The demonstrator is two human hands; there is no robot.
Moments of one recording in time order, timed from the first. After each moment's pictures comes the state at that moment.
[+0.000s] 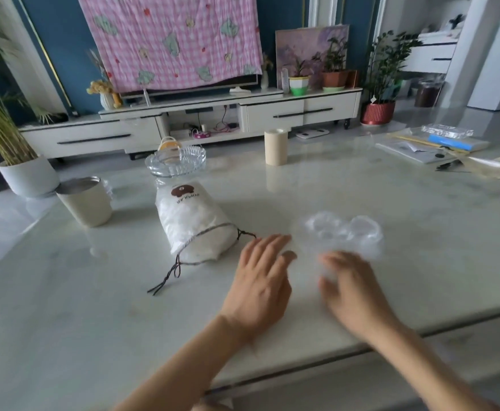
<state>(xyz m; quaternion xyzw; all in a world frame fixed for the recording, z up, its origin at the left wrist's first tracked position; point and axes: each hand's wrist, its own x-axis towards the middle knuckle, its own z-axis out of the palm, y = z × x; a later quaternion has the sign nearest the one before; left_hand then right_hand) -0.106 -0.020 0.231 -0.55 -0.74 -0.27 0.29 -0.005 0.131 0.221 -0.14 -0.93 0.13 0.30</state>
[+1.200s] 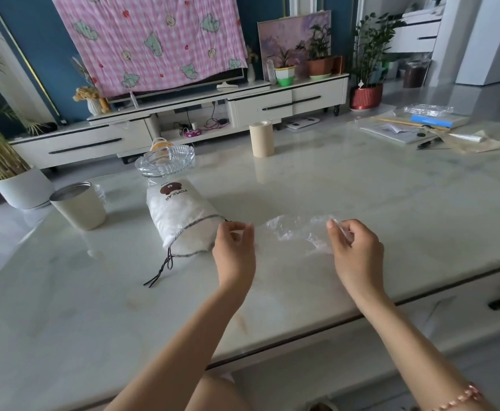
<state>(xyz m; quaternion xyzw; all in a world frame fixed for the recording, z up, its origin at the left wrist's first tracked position) -0.099 0.003 0.260 -0.09 -0.77 -0.64 0.03 0.002 0.128 0.243 -0.31 -0.74 0.40 0.44</state>
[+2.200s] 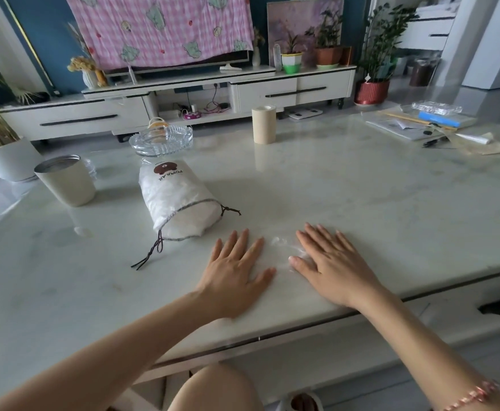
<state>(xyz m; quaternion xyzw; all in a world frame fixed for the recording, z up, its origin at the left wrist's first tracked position) -0.101 -0.034 0.224 -0.42 -0.91 -0.06 -0.04 -0.001 0.137 0.226 -0.14 -0.99 0.08 0.01</state>
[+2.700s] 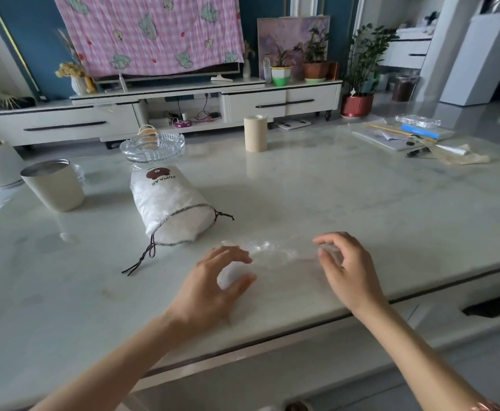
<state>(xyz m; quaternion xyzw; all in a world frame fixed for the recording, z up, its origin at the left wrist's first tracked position) -0.098 -0.064 0.227 -0.46 -0.78 -0.42 0.02 0.017 0.143 0.215 -0.17 -0.85 0.34 0.36</state>
